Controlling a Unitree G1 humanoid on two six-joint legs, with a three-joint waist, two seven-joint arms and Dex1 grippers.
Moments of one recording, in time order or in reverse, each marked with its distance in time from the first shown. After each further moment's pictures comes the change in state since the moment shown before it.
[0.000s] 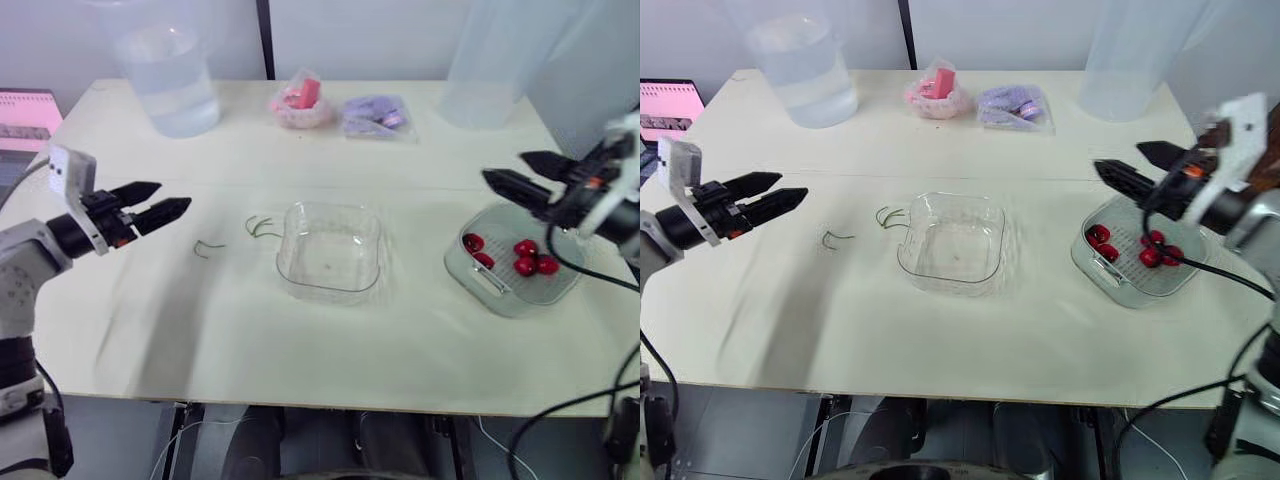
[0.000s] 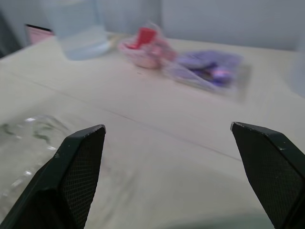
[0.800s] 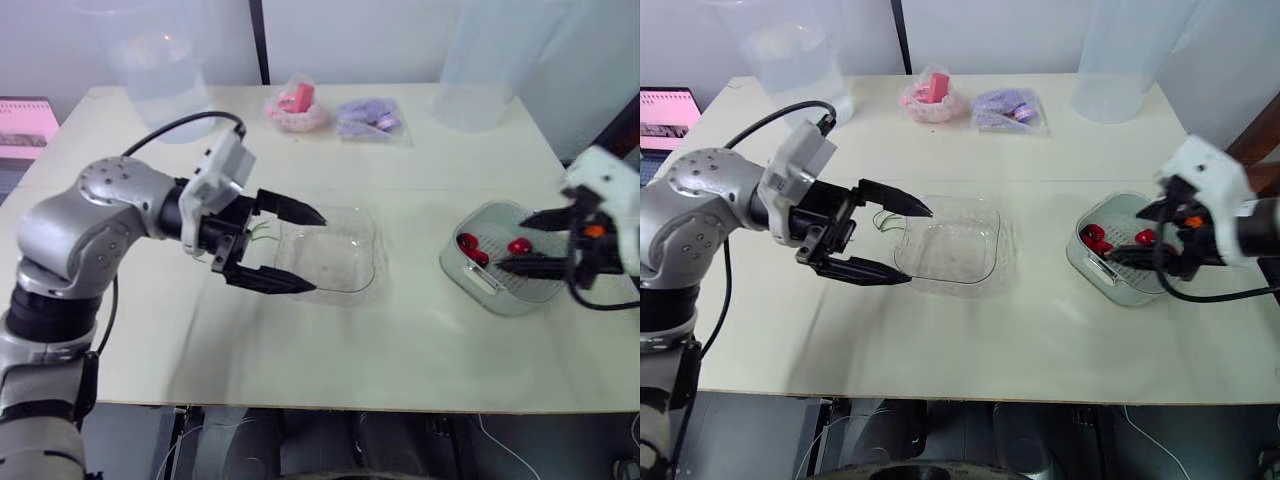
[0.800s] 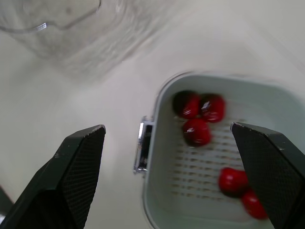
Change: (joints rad) left arm -0.337 -0.038 -0.453 -0.307 -0.092 -0.027 -0.421; right arm -0.077 -0.459 0.445 -0.082 -0.023 0.110 0.239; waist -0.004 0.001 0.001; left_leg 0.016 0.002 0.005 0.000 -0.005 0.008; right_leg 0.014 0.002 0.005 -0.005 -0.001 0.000
